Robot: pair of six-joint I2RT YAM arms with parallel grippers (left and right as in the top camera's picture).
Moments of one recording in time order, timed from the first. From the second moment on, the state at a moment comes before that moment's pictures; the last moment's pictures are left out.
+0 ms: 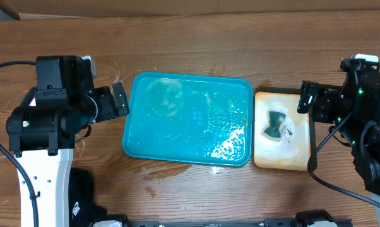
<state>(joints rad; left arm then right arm) 0.03 1.26 1.54 -1.28 0.08 -0.23 0.11 1.03 1.39 -1.02 0.08 0.20</state>
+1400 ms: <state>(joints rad) 0.03 1.26 1.54 -1.28 0.08 -0.23 0.11 0.84 1.39 -0.87 -0.06 0.19</state>
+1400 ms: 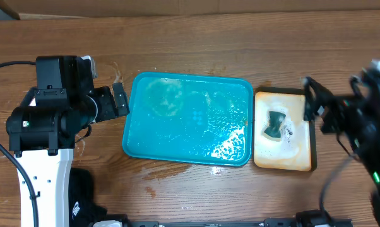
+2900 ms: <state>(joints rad) 0.03 1.26 1.54 -1.28 0.08 -0.23 0.11 0.06 0.51 -0.37 -0.05 0.18</state>
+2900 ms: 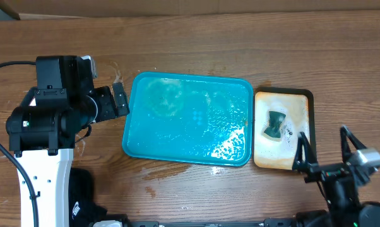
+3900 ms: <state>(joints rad) 0.03 1.26 1.54 -1.28 0.08 -0.23 0.11 0.06 0.02 0.01 -0.07 0.24</state>
